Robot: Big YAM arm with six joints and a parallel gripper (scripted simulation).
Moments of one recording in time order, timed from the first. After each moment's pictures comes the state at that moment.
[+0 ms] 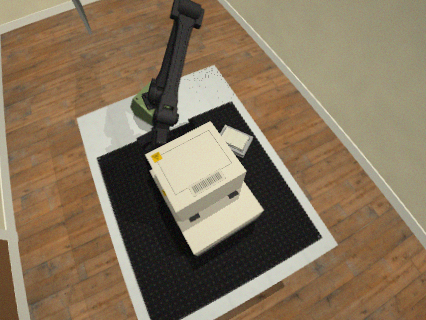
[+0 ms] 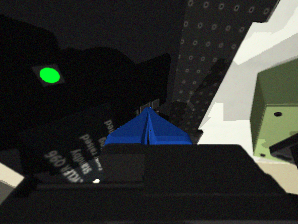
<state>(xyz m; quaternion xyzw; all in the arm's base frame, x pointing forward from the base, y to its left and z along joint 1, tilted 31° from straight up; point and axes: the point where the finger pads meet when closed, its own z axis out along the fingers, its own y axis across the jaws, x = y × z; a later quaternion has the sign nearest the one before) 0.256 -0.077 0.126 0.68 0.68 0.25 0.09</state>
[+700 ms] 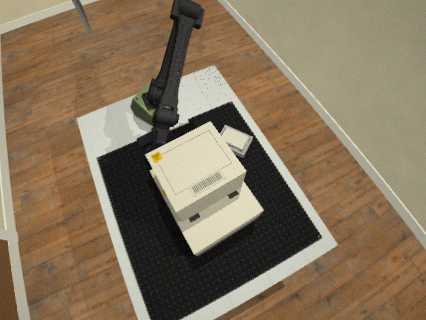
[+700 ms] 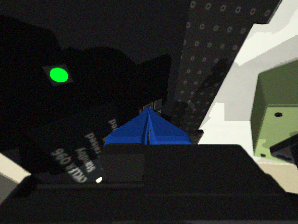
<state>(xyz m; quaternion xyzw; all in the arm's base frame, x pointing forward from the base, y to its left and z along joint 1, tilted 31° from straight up) 0.258 -0.078 0.129 0.68 0.69 0.25 0.10</state>
